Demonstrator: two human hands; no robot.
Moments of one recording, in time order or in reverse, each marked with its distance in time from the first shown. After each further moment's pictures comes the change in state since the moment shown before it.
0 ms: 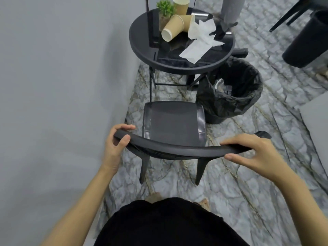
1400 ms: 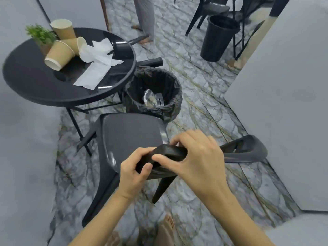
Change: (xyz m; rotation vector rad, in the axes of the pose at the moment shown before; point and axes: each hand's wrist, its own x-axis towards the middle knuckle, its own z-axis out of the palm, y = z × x) left_hand 0.016 0.002 0.325 0.191 -0.449 0.341; right_hand -0.031 0.055 -0.098 -0.392 0.629 0.311
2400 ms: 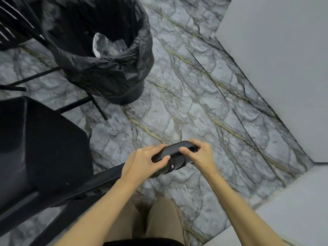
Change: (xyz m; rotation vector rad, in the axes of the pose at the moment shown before) left_hand -0.006 -0.273 0.186 0.542 -0.654 -0.276; right_hand -0.112 0.332 0.283 0.684 -0.227 0.754
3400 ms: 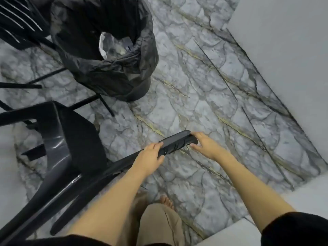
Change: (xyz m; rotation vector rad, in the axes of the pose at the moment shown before) left_hand 0.045 -0.007 0.036 0.157 -0.420 -0.286; right_hand 0.076 0.050 -0.051 -0.636 -0.556 0.085
